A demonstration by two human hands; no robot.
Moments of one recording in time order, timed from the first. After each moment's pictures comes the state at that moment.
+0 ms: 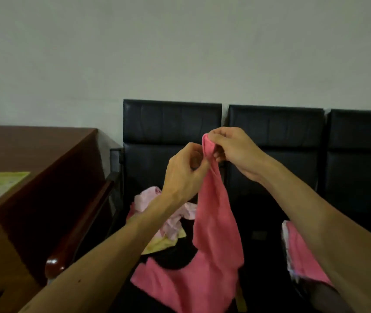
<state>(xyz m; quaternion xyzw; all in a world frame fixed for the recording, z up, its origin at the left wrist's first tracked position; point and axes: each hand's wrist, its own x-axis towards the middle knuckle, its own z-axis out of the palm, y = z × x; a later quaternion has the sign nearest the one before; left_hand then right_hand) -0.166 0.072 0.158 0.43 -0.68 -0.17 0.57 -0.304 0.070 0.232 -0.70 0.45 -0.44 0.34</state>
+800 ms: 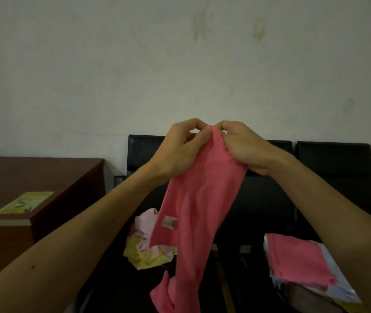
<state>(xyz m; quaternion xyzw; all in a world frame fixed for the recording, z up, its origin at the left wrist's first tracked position) -0.157 0.236 0.306 0.29 -0.75 -0.24 0.55 -0.318 0.234 0.329 -0.74 0.46 -0.41 0.25</state>
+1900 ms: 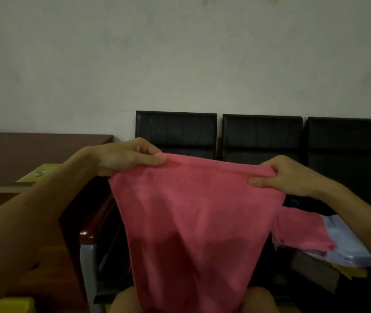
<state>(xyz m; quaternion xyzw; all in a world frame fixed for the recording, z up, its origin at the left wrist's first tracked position) -0.035 0.241 0.257 0.39 -0.77 -0.45 0.22 -0.410 0.250 0.229 -0.80 0.53 -0.22 0.18</state>
